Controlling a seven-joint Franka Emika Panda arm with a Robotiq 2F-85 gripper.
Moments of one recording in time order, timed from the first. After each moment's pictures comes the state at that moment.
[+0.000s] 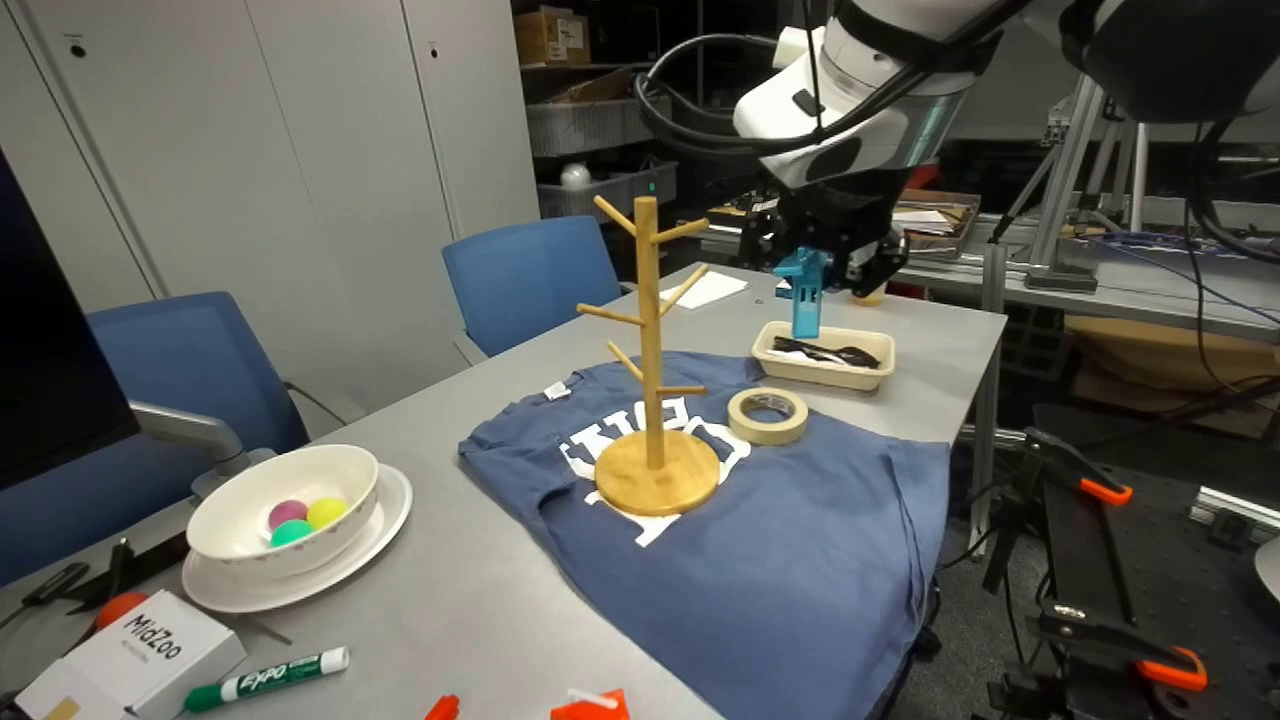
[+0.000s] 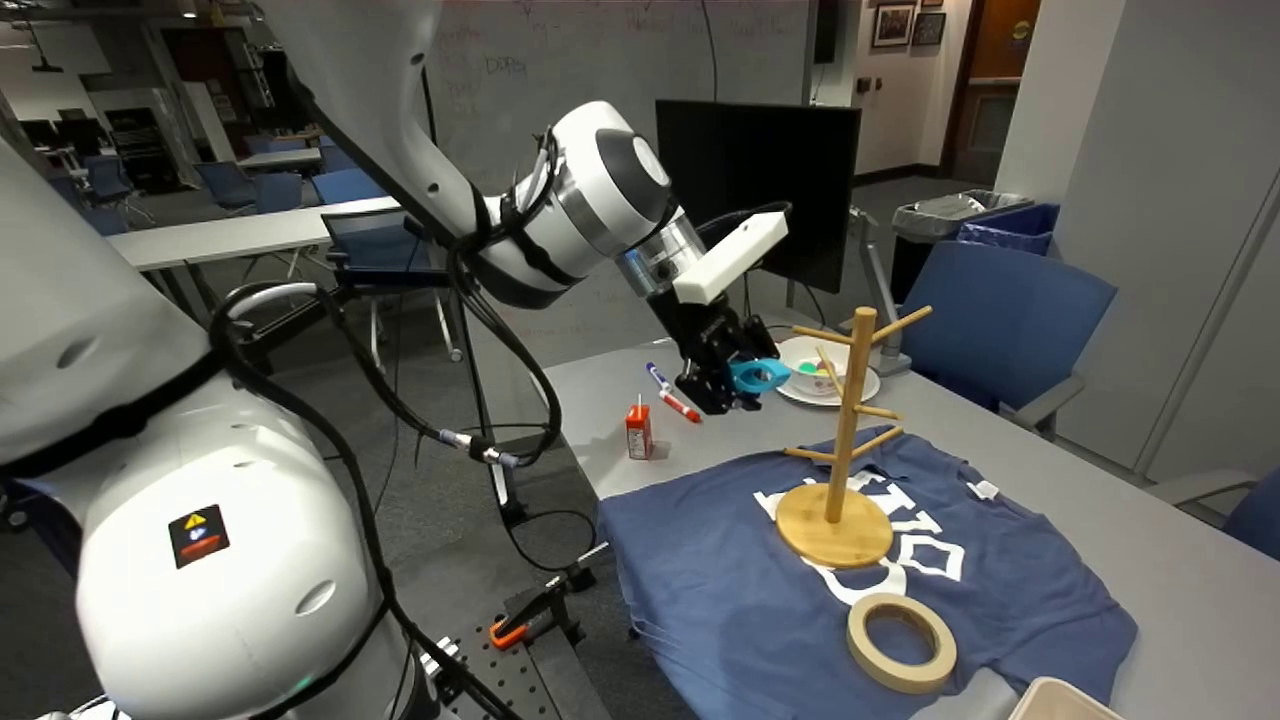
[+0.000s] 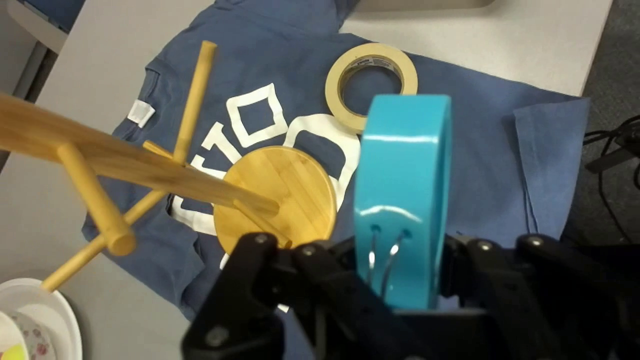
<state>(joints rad) 0.15 -0.28 0.13 -2.64 -0.81 2.40 -0.88</state>
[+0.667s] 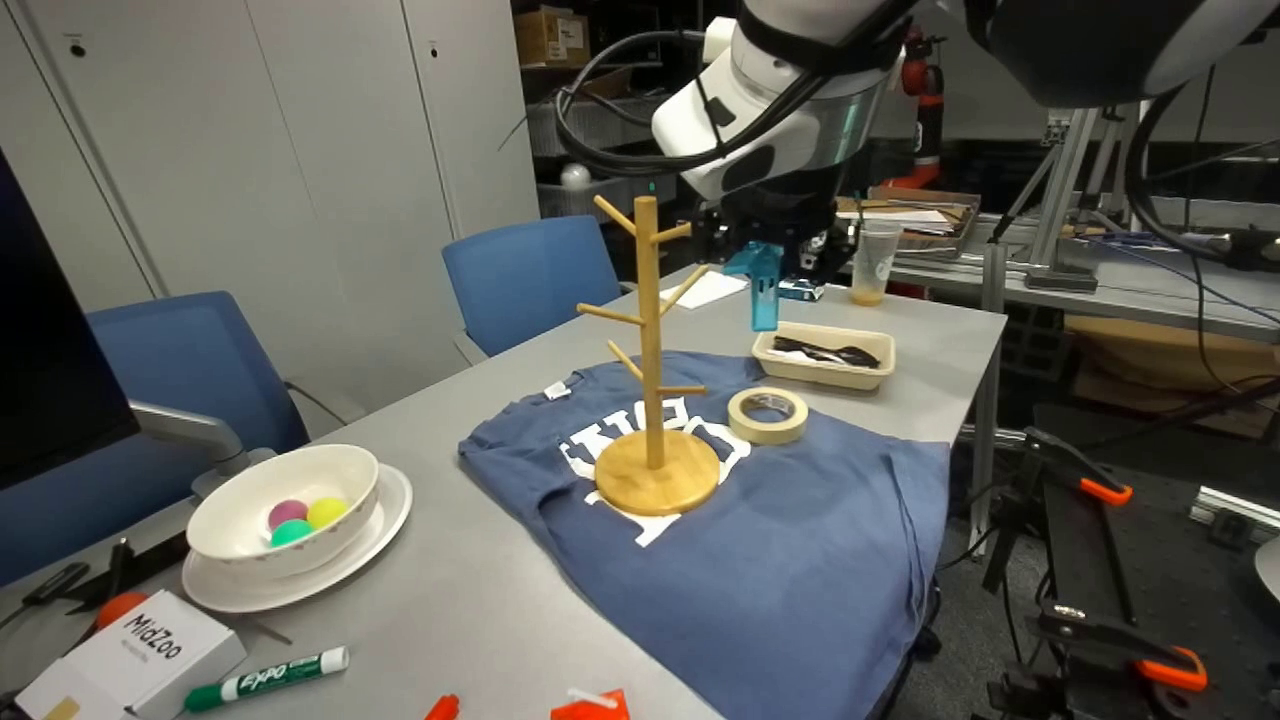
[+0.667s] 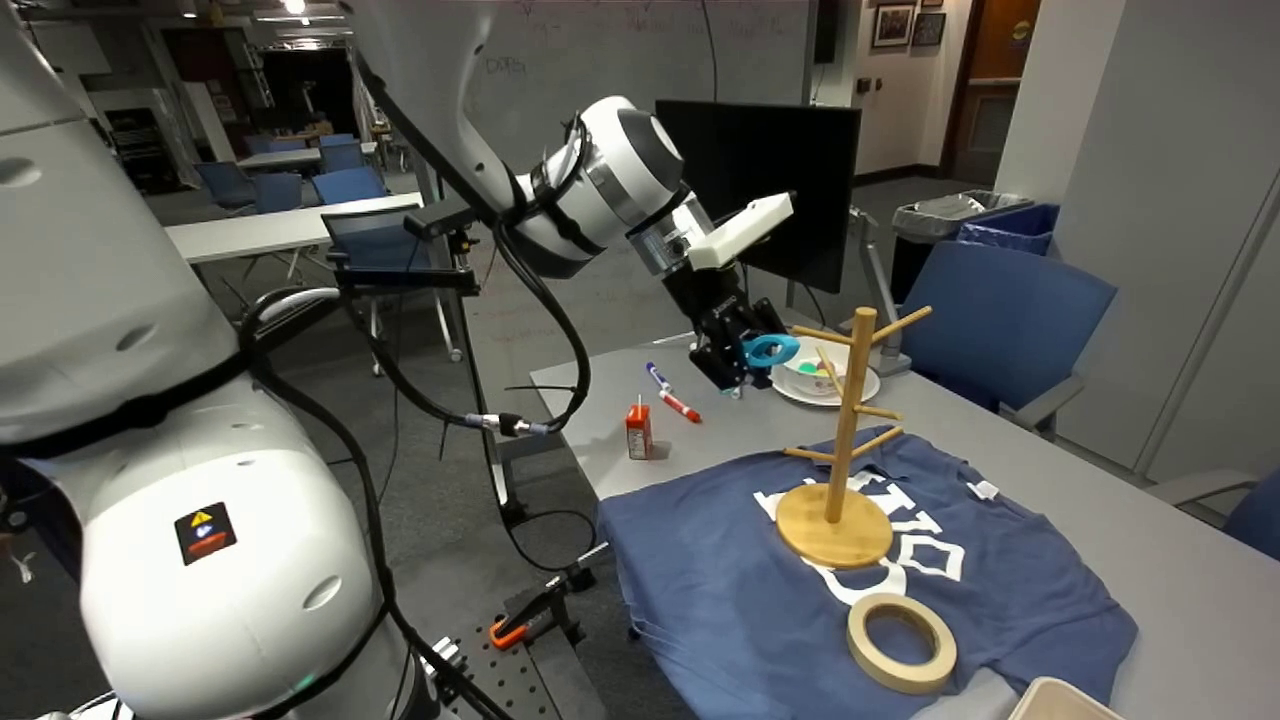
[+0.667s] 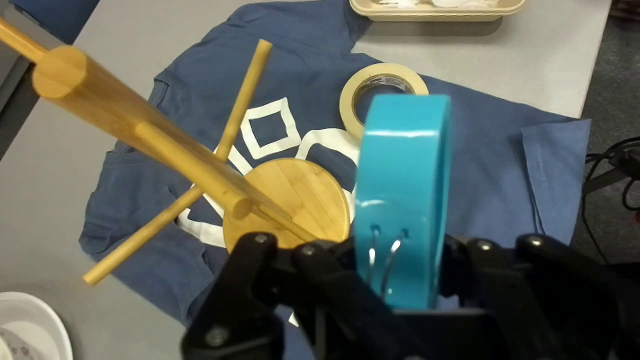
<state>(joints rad) 0.18 -0.14 0.17 -2.45 -0.81 2.24 -0.88</state>
